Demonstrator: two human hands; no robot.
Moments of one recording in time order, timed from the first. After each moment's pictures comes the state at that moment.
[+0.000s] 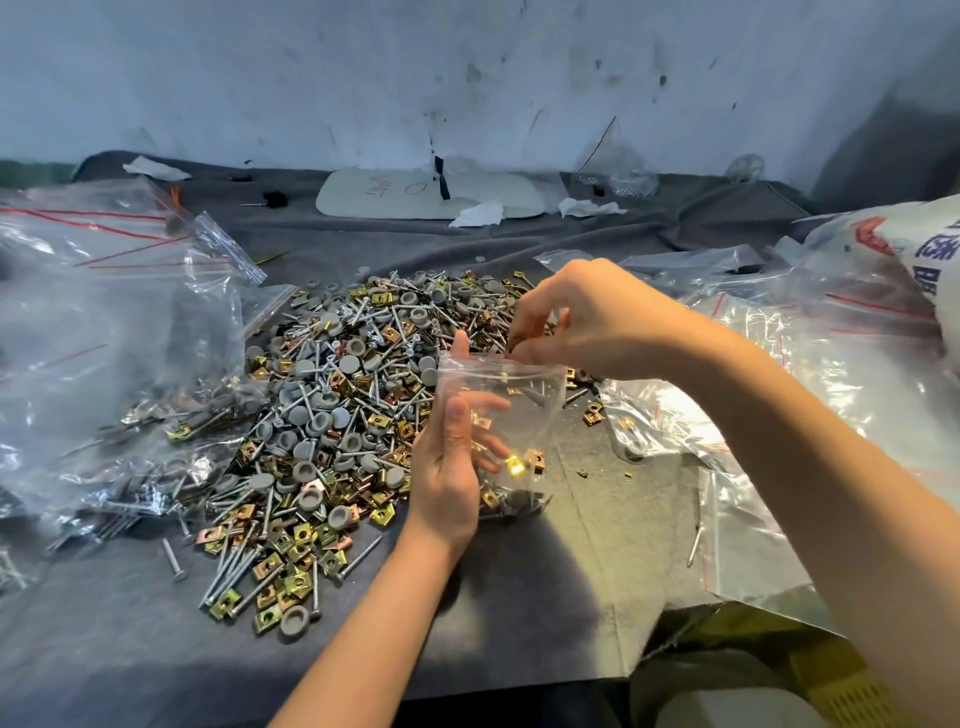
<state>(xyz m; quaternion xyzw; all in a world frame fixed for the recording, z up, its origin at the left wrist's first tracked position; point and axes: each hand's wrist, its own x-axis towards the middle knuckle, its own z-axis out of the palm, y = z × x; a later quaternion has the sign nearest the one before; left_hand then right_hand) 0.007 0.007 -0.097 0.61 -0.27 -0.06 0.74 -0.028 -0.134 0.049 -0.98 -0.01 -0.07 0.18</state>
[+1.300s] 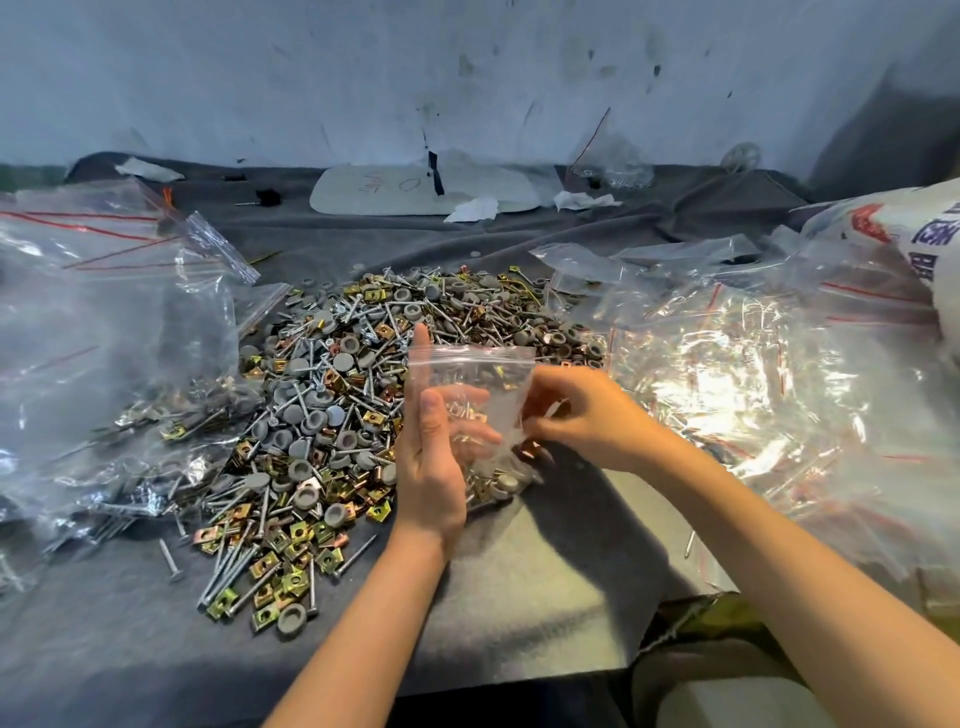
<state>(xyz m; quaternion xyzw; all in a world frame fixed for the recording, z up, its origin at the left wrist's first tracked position) 0.012 0.008 -0.095 0.60 -0.29 -0.01 0.75 -0.043 -0.145 -0.049 -0.93 0.05 -0.07 0.35</state>
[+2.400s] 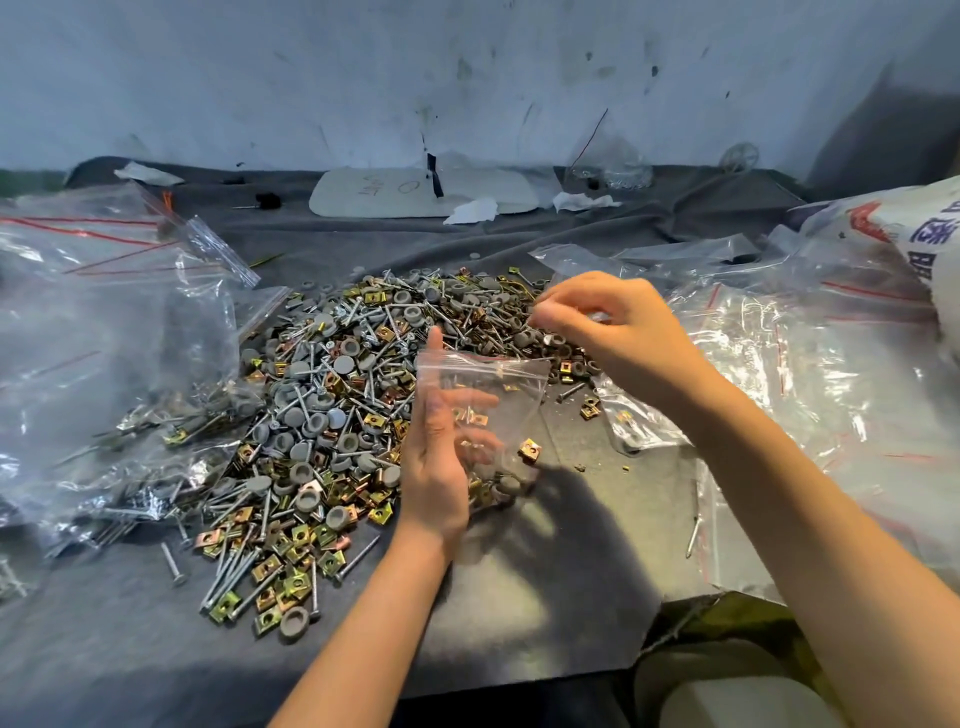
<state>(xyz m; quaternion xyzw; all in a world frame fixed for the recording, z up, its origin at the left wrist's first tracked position) 0.010 0.009 -0.094 0.63 -0.25 -0.06 0.73 -0.041 -0.151 0.005 -0.89 0.08 -0.25 0.38</state>
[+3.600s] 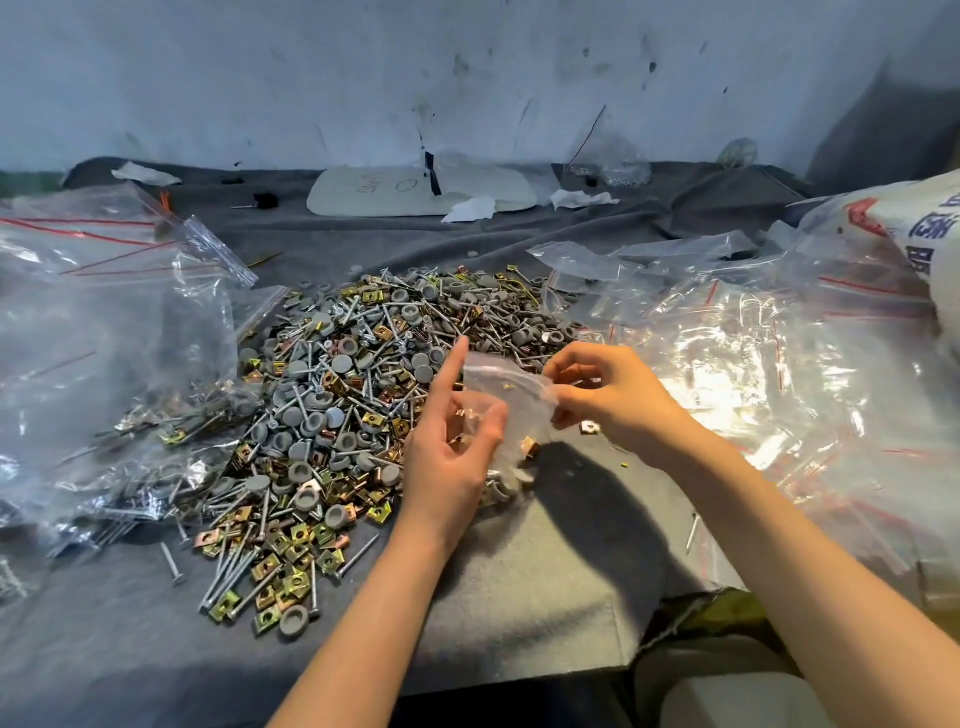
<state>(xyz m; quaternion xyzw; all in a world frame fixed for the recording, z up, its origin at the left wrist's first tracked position) 0.011 0.009 -0.095 0.65 -0.29 -0.08 0.70 -0.048 -0.157 -0.050 -0.78 0.13 -0.14 0.59</state>
